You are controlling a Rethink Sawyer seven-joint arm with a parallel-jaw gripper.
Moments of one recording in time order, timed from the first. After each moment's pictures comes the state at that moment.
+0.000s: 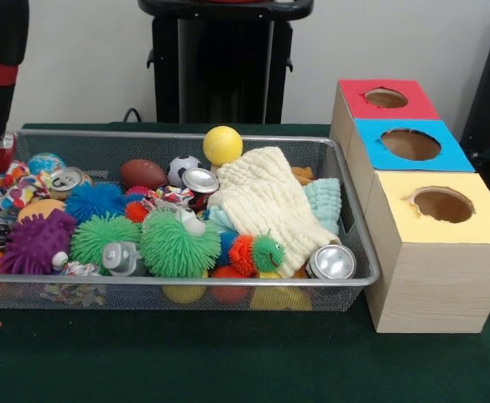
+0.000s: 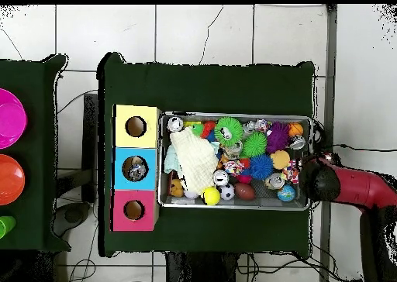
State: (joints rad) arm -0.80 -0.48 0.16 1.43 -0.73 0.38 1.31
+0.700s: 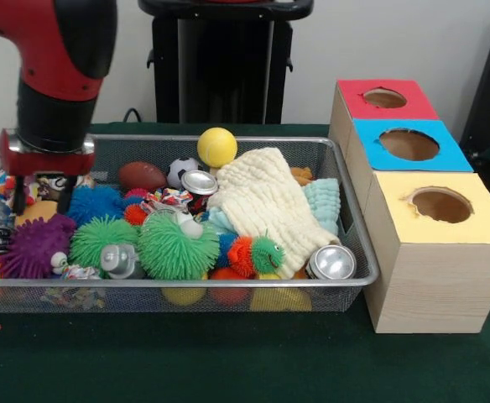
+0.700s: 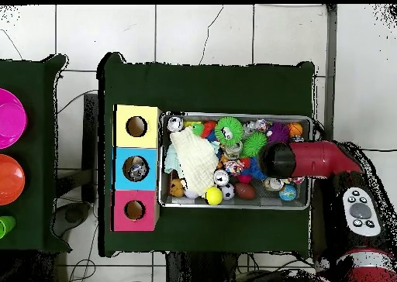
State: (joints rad) arm -0.57 -0.49 0.11 1.39 -0.69 0.61 1.31
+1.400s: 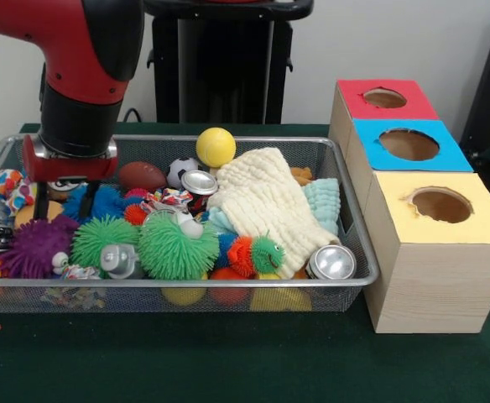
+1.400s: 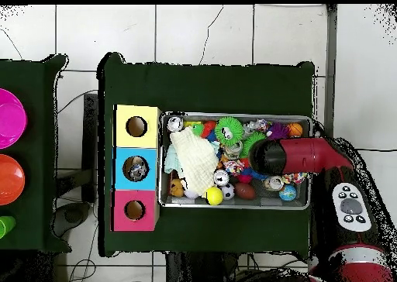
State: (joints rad) arm -0.55 -0.49 0.13 1.40 -0.69 0.61 1.31
